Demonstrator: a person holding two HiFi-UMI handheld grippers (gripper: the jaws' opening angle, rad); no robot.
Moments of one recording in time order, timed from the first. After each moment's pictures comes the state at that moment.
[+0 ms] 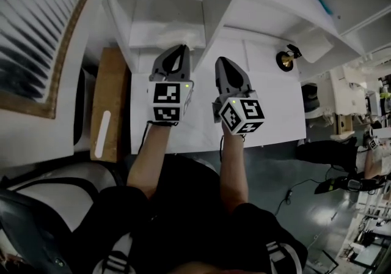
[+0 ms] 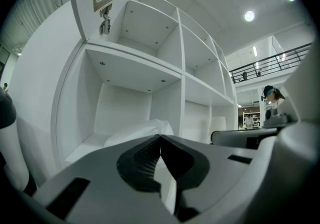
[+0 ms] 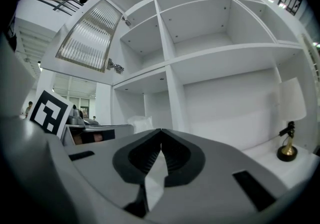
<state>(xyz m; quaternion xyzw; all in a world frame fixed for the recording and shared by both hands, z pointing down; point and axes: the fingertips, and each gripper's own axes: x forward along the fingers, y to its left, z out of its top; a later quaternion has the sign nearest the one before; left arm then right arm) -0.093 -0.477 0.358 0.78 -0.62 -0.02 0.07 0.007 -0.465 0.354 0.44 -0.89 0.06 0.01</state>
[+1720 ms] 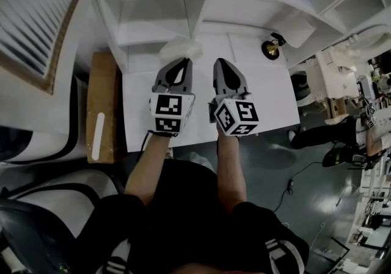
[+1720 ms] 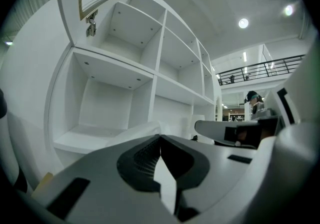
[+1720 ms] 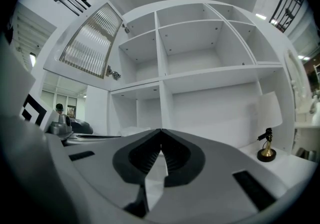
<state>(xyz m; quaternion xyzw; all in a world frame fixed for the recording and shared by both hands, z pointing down) -0.035 -0.416 0.368 0.83 -0.55 -0.01 0.08 0.047 -0.419 0.346 0.51 -0.86 0.03 -0.01</state>
